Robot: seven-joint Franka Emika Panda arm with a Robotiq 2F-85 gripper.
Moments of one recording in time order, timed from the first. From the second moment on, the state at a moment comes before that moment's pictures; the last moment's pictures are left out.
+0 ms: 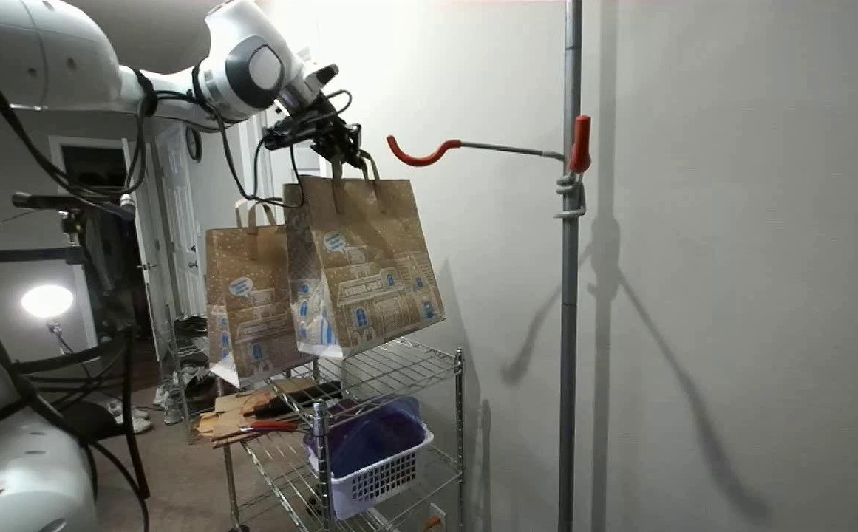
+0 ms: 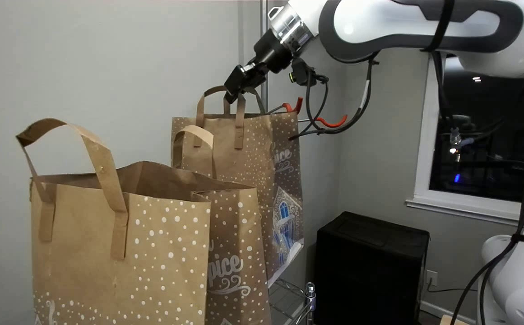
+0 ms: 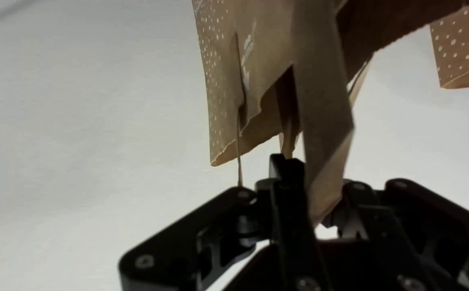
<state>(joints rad) 0.19 -0.37 0.29 -1.80 -0.04 2.33 0.04</state>
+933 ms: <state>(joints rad) 0.19 -0.22 0.36 -1.55 -0.06 2.14 0.20</state>
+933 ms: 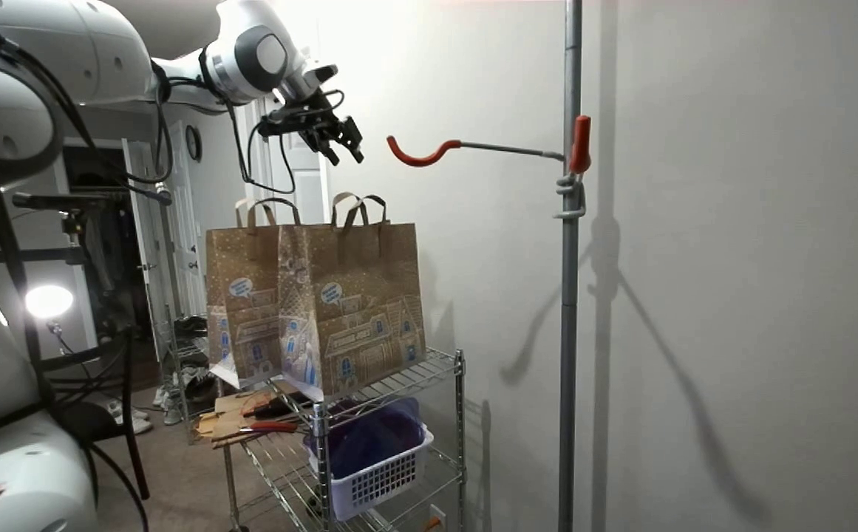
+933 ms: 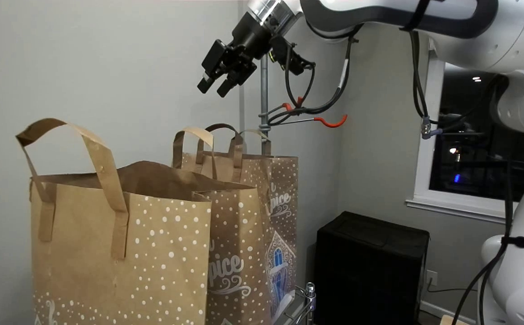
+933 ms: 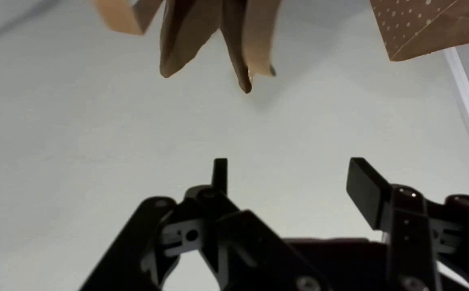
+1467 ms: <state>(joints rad) 0.24 -0.24 0.37 -1.50 -0.06 1.99 0.20</state>
